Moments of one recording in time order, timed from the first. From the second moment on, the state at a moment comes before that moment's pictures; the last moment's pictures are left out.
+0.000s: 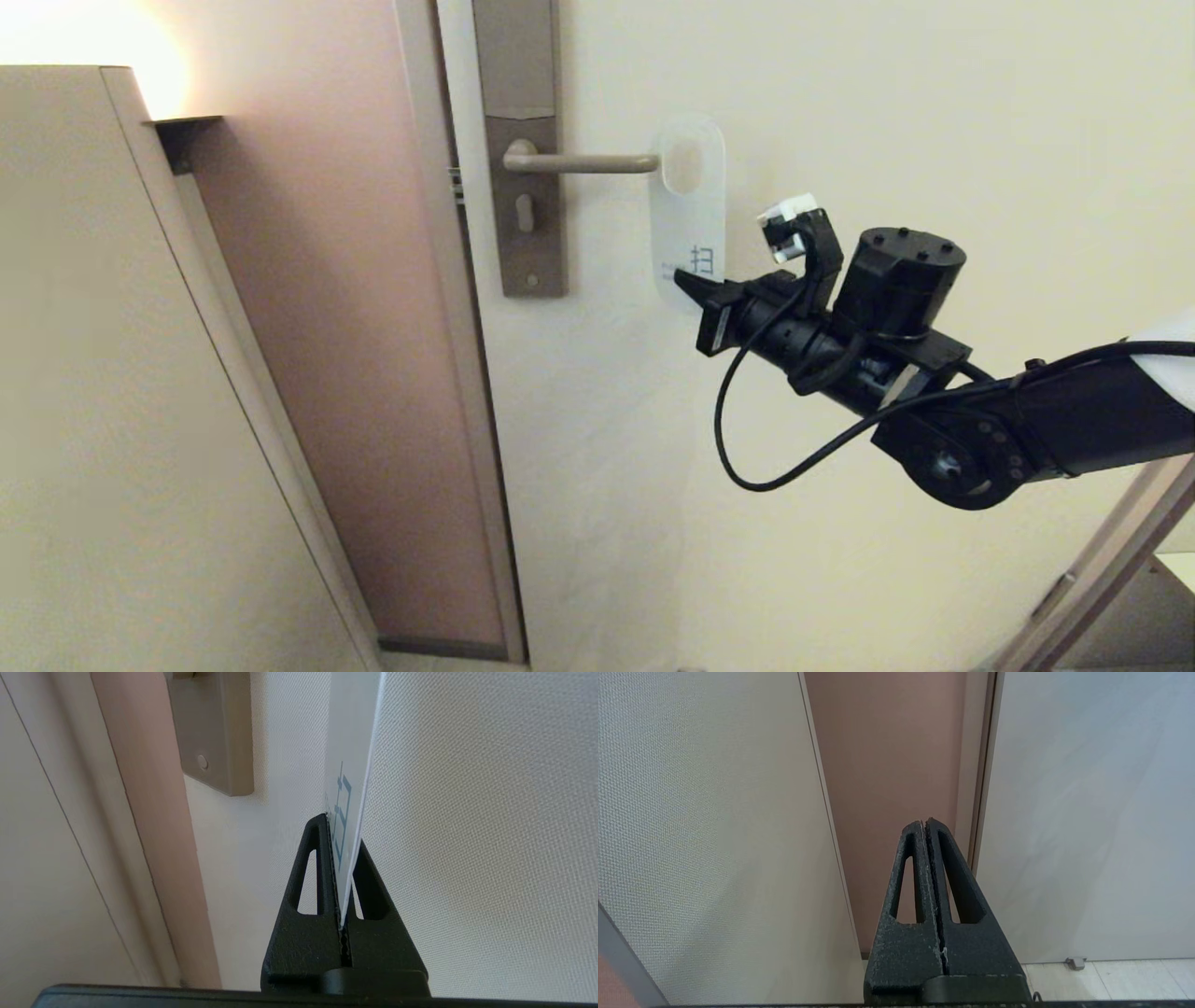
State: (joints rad) left arm 0.00 0.00 0.00 0.00 -0.02 0.02; right arm 0.49 2.00 -1.06 -1.01 0.14 0.03
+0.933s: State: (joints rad) left arm 0.00 0.00 0.00 0.00 -0.02 0.02; right arm 0.60 2.04 -1.12 -1.01 0.15 0.00
